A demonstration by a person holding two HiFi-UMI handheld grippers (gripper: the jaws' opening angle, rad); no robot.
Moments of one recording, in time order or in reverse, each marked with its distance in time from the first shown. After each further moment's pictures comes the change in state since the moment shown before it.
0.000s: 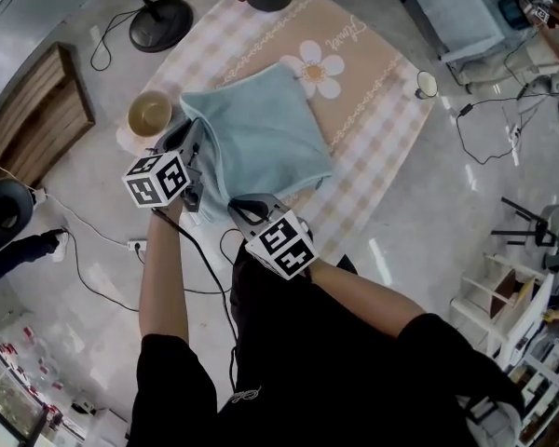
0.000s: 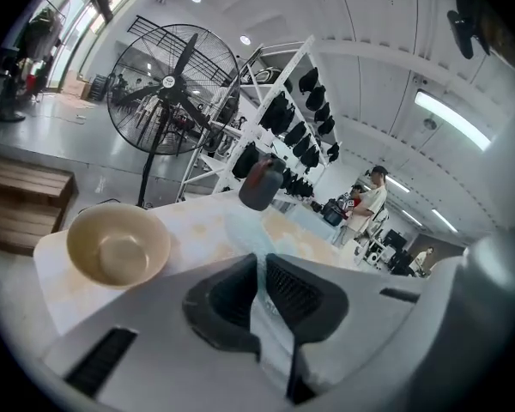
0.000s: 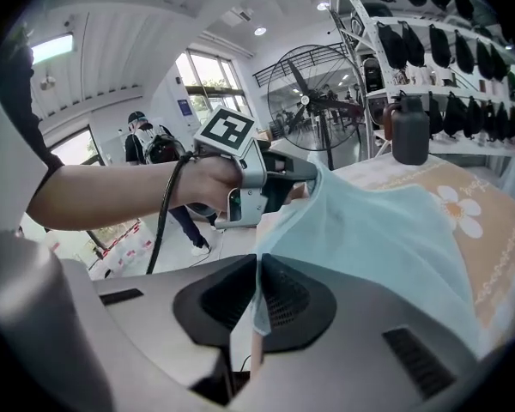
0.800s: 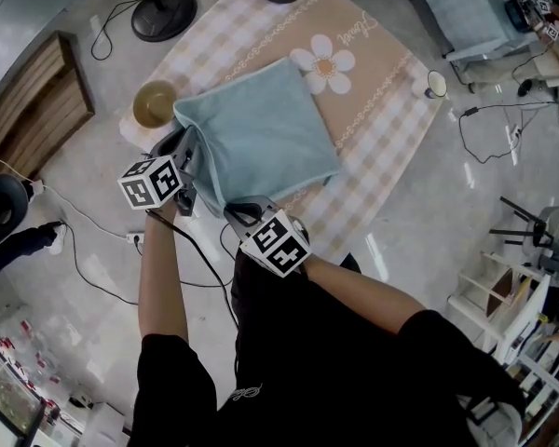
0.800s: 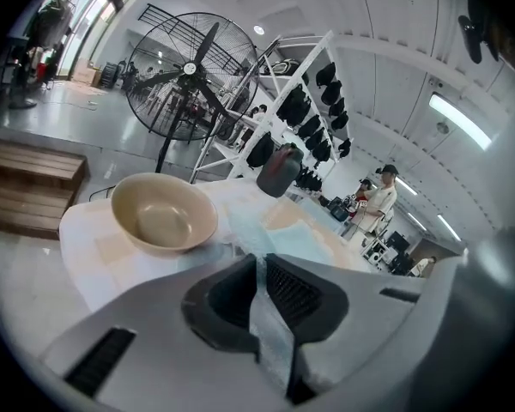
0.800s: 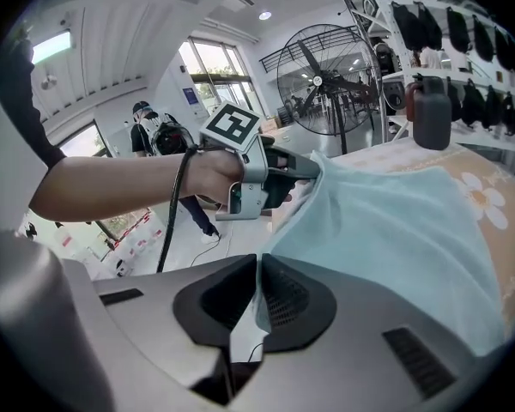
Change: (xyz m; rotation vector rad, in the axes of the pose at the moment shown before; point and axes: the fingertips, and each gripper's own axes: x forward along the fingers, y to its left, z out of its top) left arm -0.020 0.048 -0.035 -0.065 0.065 0.034; right arm 0.033 0.027 -0.018 -0.007 0.092 0.074
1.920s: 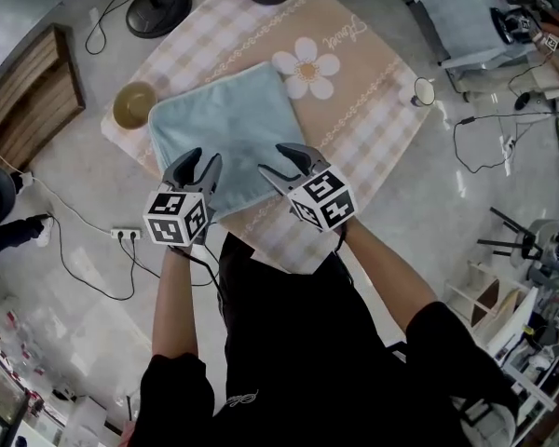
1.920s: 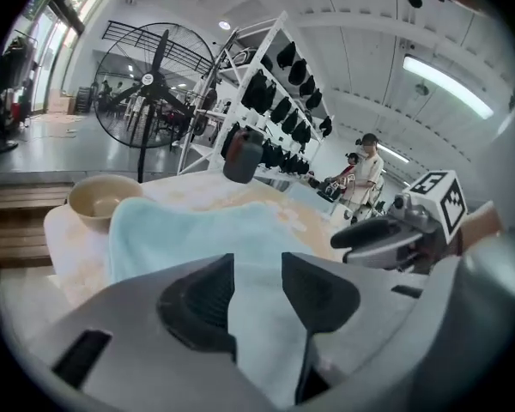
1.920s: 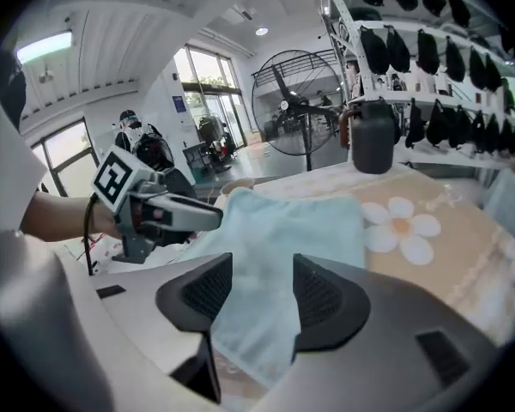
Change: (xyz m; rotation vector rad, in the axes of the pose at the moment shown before) left arm 0.006 -0.109 -0.048 0.183 0.045 0.026; right arm -0.089 -0.162 0.008 -0.030 -0.085 -0.130
